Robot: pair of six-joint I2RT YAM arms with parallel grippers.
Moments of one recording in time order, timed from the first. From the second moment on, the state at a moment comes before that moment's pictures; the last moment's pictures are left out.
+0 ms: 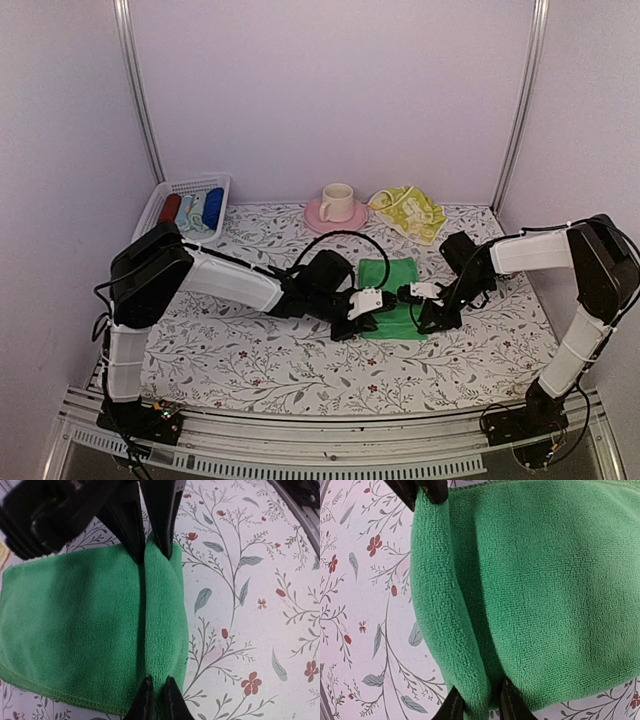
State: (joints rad) left arm -1.00 2.13 1.32 0.07 0.34 0.50; right arm 0.42 1.71 0.92 -0.57 -0.46 -0.93
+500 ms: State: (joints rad) left arm -0.99 2.18 1.38 0.04 0.29 0.45; right arm 0.40 1.61 0.91 -0.53 -0.45 -0.95
